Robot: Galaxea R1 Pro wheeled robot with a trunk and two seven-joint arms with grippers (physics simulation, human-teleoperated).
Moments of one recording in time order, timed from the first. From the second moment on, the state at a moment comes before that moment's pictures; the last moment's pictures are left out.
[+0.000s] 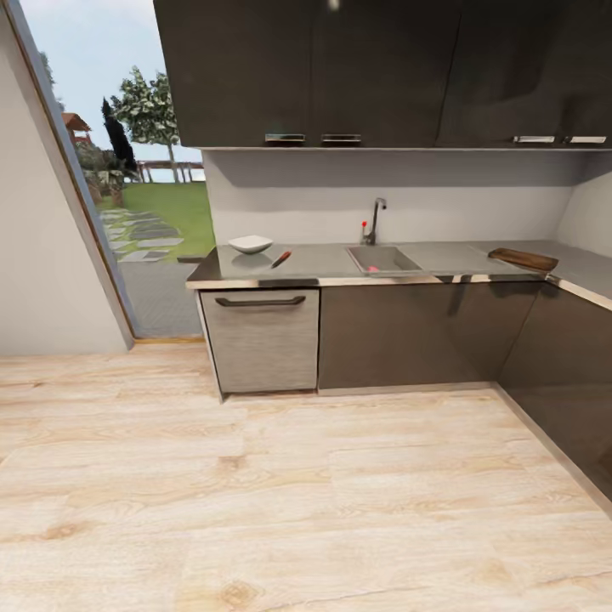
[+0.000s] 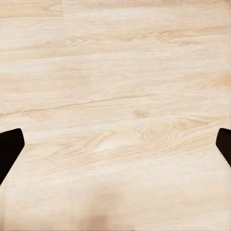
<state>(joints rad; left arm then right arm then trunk) -0.01 0.02 0.01 -0.38 0.02 -0.38 0.11 -0.02 0.03 0.00 -0.44 0.00 -0.45 -0.11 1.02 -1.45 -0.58</state>
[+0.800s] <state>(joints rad) -0.01 0.02 0.01 -0.38 0.02 -0.38 0.11 -0.02 0.03 0.00 -0.44 0.00 -0.45 -0.11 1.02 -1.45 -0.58</state>
